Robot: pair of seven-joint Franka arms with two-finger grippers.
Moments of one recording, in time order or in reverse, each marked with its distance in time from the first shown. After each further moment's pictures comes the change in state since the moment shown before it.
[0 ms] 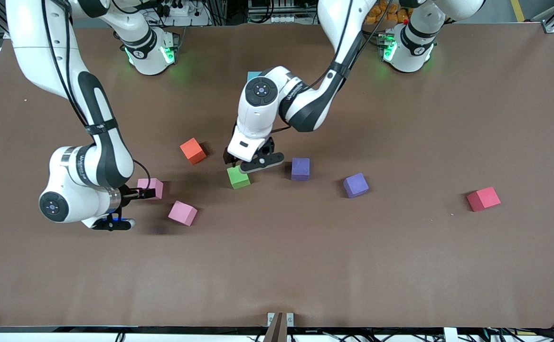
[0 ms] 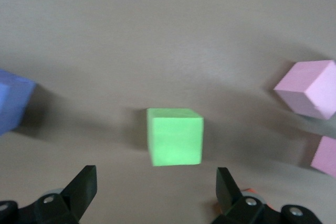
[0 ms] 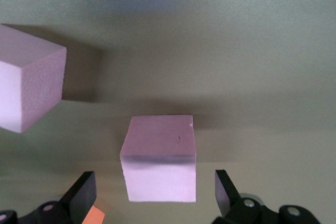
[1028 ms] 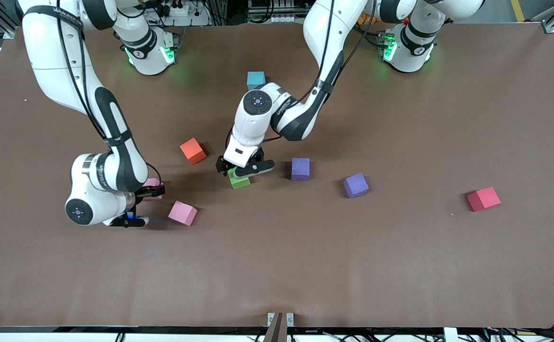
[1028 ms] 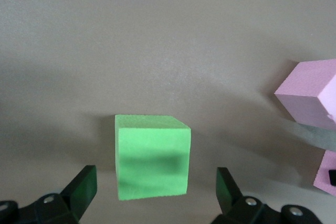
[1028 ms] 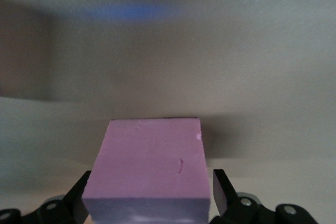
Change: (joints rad) left arm -0.031 0.138 0.009 0.026 -0.075 0.184 -0.010; right arm 0.019 0.076 0.000 -0.036 0.000 0.015 0.000
